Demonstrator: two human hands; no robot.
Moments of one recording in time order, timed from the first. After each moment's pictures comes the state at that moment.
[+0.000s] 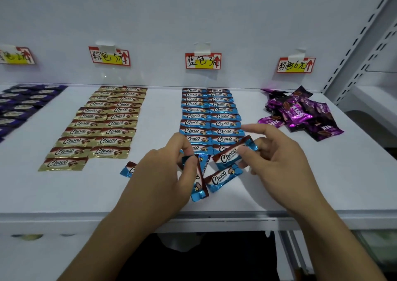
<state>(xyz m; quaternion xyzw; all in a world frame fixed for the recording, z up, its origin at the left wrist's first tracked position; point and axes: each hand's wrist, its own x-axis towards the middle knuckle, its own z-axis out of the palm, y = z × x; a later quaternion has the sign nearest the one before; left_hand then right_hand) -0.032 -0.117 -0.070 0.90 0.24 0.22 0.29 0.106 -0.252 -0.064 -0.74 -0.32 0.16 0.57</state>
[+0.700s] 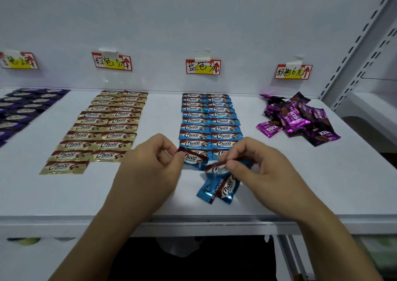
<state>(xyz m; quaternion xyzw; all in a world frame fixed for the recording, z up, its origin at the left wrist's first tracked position) -0.038 -0.095 -0.078 0.86 0.27 0.31 0.30 0.103 -0.252 -0.062 -0.74 -0.40 0.21 0.50</state>
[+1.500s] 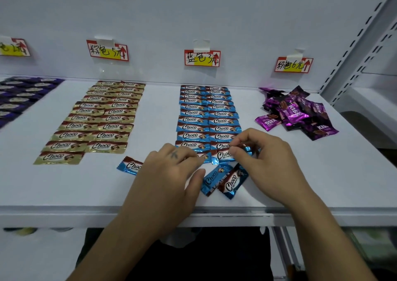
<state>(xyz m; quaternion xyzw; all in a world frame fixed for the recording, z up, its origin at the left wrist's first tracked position) -0.035 -0.119 -0.100 0.95 0.14 0.25 0.11 0.116 -0.248 -0.071 -0.82 -0.37 0.10 0.44</state>
